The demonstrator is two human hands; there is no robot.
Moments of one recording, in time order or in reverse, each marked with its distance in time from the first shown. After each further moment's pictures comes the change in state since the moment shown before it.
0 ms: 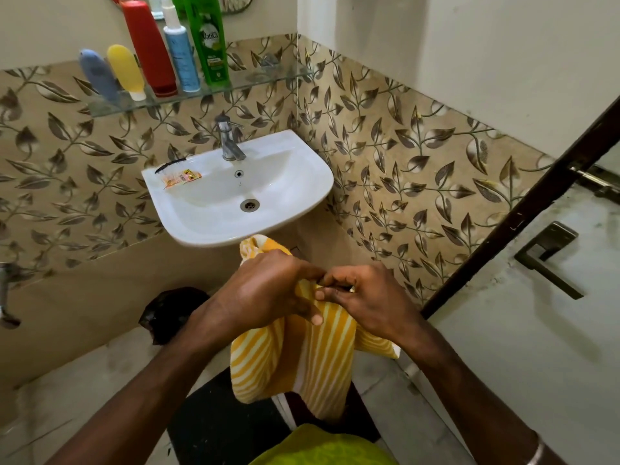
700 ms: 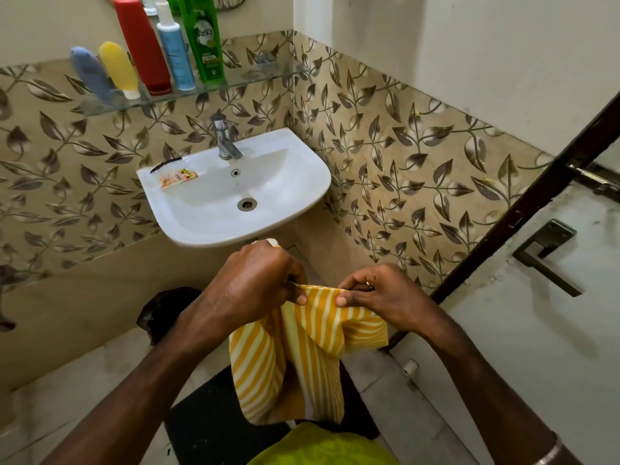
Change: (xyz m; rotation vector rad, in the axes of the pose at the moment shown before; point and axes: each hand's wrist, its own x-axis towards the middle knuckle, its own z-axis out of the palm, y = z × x) left_hand 0.001 -0.008 -0.005 0.014 0.063 -0.077; right_hand 0.000 0.023 -0.023 0.128 -0.185 0.230
